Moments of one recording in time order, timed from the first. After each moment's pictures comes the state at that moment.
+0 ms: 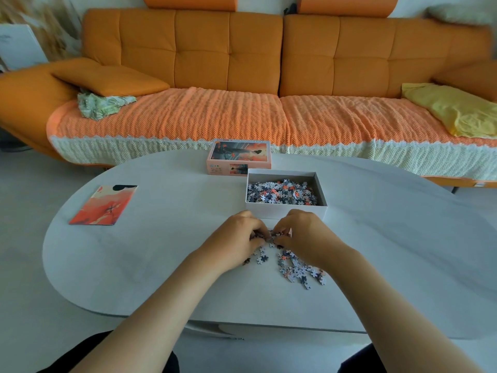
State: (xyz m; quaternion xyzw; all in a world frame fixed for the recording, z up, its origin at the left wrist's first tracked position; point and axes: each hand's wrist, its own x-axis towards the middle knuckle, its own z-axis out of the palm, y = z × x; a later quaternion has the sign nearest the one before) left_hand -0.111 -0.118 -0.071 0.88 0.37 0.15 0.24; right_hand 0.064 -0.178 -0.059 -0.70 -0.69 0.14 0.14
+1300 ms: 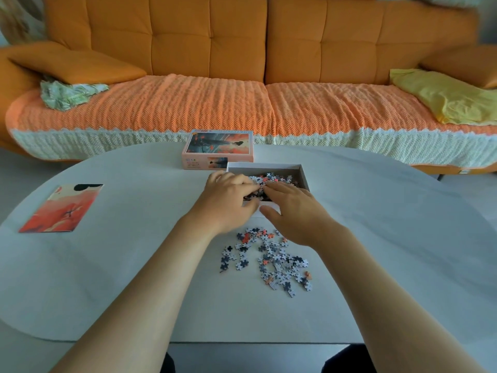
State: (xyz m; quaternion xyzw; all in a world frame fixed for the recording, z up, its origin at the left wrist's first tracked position) left_hand -0.064 -0.058 -0.063 0.92 0.36 0.16 0.05; right_hand 0.096 -0.146 -0.058 -0.70 -0.71 0.05 0.11
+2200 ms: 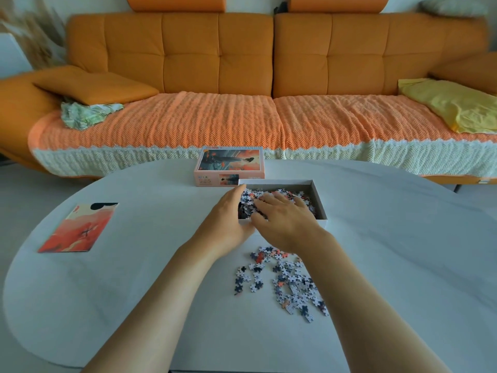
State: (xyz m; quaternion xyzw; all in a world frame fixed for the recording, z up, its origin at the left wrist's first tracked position) left_hand -0.086 -0.061 -0.063 0.83 0.43 0.22 0.29; right_hand 0.063 -0.110 -0.058 -0.71 -0.69 0.09 0.07
